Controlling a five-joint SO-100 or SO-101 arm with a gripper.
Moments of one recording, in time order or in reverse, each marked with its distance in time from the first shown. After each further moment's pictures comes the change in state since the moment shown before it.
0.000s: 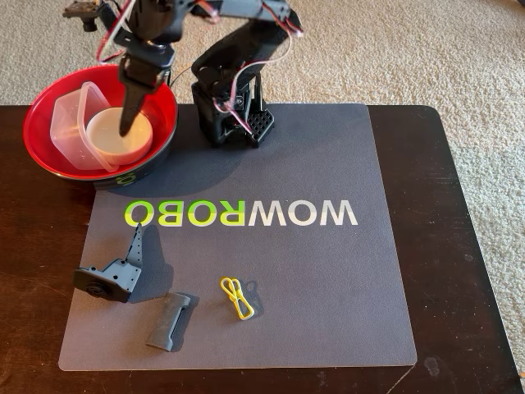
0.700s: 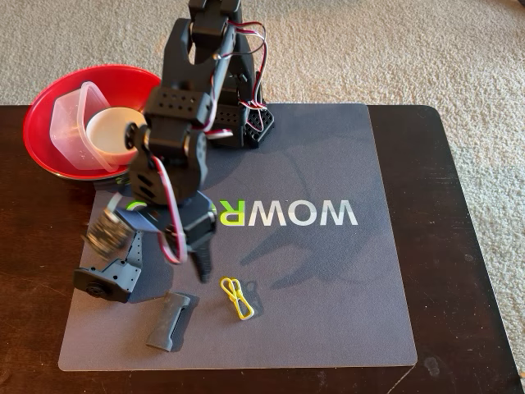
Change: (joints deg) arm -35.9 -70.1 -34.5 -14.0 15.0
